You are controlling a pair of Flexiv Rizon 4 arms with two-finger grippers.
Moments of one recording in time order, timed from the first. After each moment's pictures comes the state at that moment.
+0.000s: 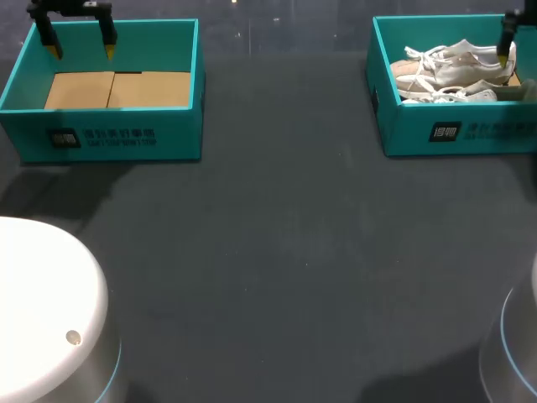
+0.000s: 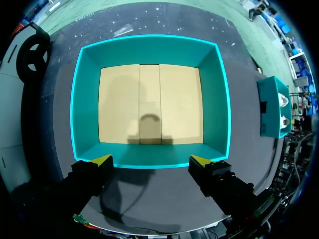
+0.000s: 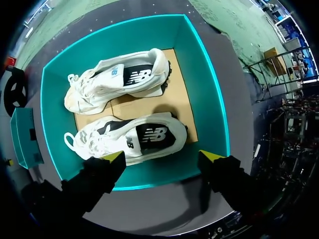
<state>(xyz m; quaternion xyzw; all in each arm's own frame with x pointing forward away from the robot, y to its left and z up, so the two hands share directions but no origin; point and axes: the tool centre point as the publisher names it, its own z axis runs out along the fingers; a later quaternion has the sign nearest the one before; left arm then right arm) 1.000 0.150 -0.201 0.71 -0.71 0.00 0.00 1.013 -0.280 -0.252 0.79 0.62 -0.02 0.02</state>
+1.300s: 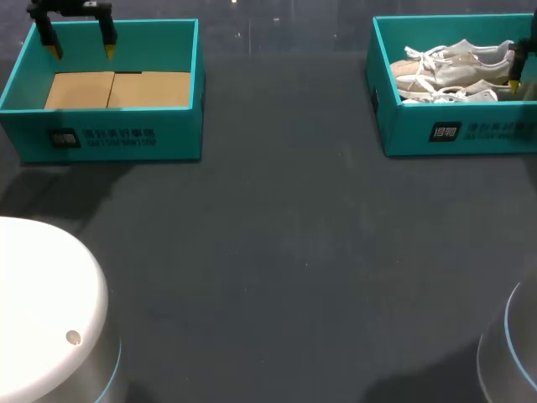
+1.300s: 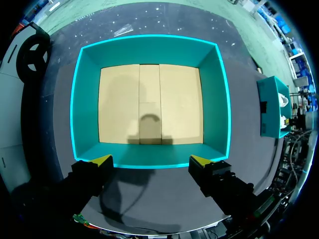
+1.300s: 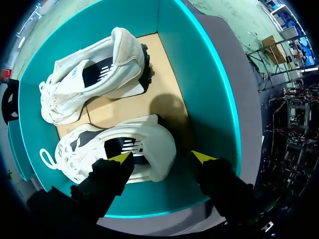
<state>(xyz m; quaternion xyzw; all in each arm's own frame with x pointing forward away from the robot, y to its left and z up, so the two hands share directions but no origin) 1.000 0.150 -0.201 0.71 -0.71 0.00 0.00 1.013 -0.313 -0.314 0.81 0.59 -0.04 0.00</state>
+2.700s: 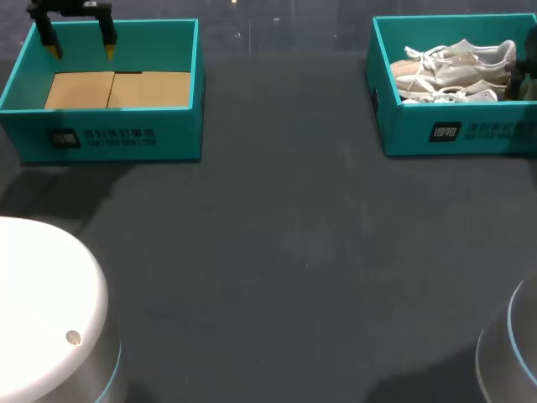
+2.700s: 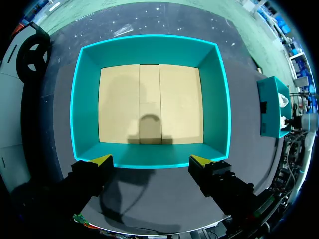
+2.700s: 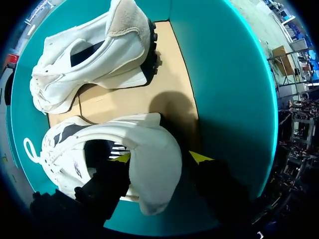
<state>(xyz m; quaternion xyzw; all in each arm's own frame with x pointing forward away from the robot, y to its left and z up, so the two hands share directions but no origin) 1.000 0.150 -0.201 0.71 -0.71 0.00 0.00 1.008 -0.315 -0.358 0.78 0.63 -0.02 0.00</state>
